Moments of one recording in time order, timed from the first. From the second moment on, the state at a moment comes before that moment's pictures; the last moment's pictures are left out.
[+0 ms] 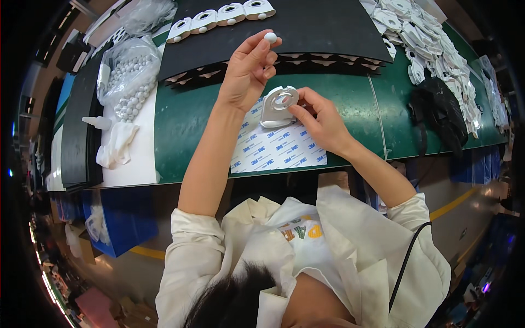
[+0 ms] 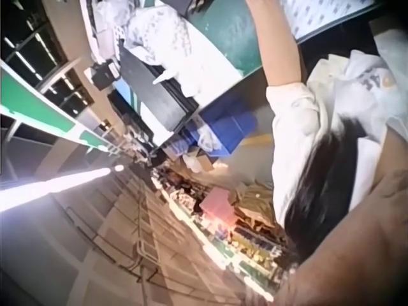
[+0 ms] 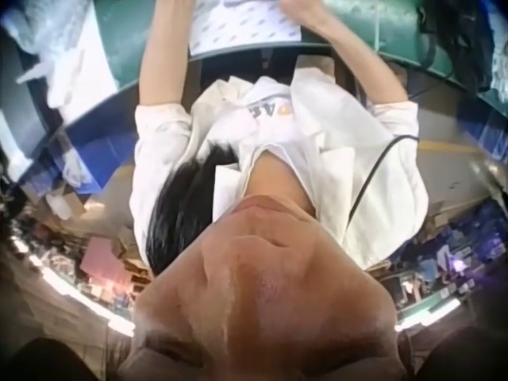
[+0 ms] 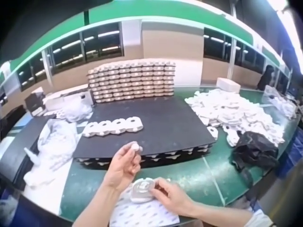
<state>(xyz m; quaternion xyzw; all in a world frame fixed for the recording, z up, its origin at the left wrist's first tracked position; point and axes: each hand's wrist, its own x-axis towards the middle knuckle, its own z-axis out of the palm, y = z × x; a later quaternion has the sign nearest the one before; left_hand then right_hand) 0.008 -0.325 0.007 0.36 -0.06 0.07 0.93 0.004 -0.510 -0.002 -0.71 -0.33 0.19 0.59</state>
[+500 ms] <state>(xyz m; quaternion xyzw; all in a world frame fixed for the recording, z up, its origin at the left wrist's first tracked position) 0.008 -0.323 0.008 0.36 -0.06 0.07 0.93 0.001 -0.510 -0.006 -0.75 -0.41 0.09 0.52</state>
